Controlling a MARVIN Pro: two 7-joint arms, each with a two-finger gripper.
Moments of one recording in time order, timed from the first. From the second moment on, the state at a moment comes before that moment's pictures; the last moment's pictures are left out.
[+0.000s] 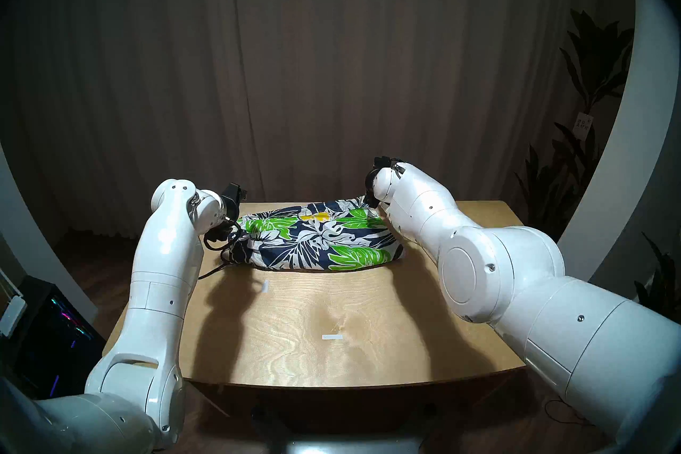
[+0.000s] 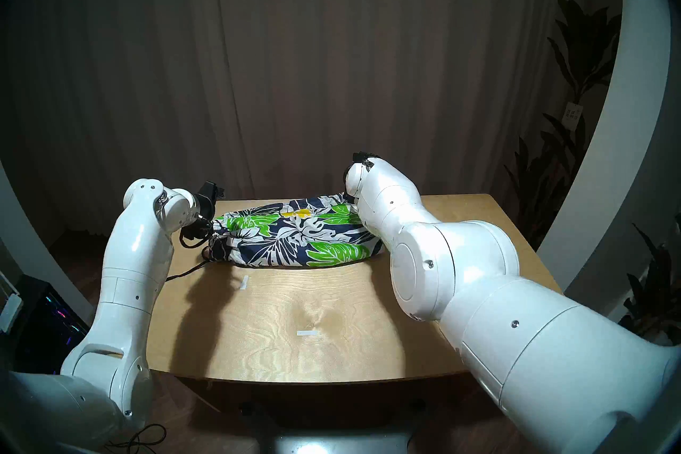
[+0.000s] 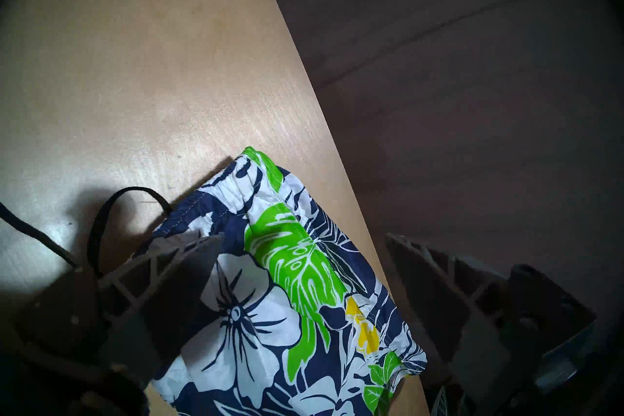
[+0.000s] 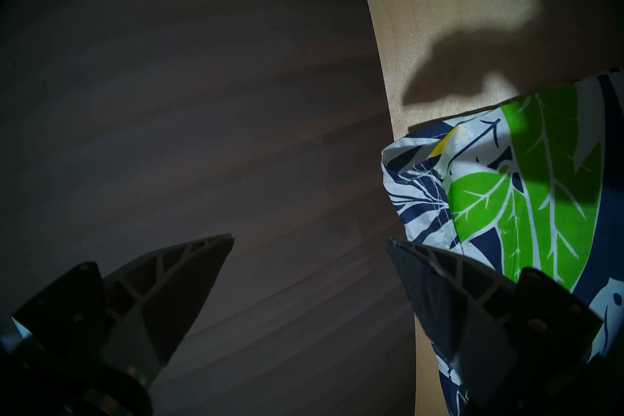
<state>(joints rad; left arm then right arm) 1.15 -1.29 -1.61 -1.44 -1.63 0.40 0.98 -0.47 -1.73 1.64 -0.26 1.76 -0.08 -0.24</state>
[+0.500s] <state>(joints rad) 1.32 -1.27 -1.67 -1.63 -1.67 0.42 0.96 -0.46 -1.70 1.67 -0.30 1.80 -0.01 -0.23</state>
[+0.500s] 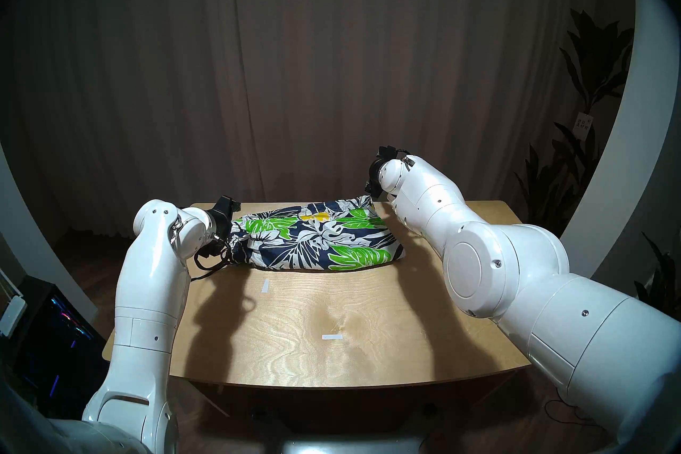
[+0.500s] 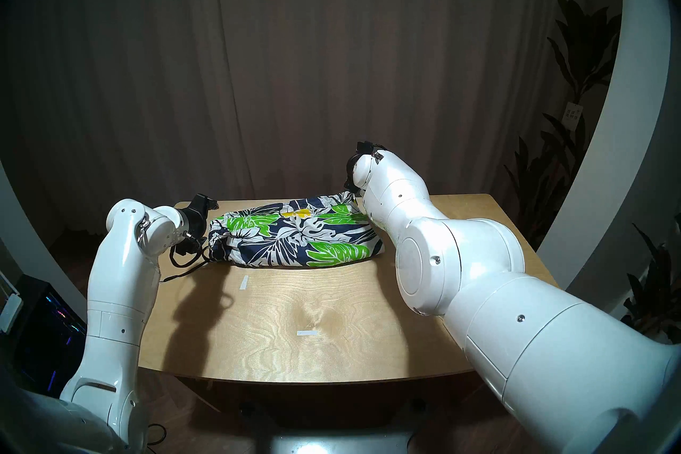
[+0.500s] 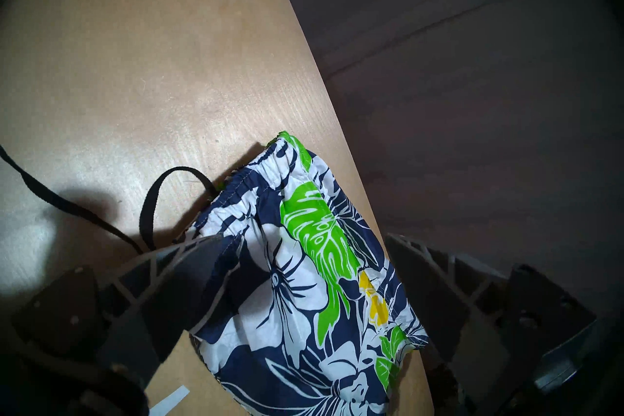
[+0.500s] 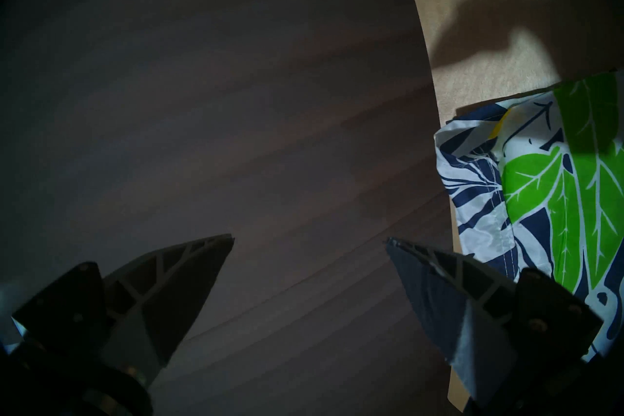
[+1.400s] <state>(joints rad) 1.46 -1.27 -1.73 -1.76 -1.73 0.46 0.93 -0.53 -1.63 1.63 -0.31 1.76 0.09 -0.21</state>
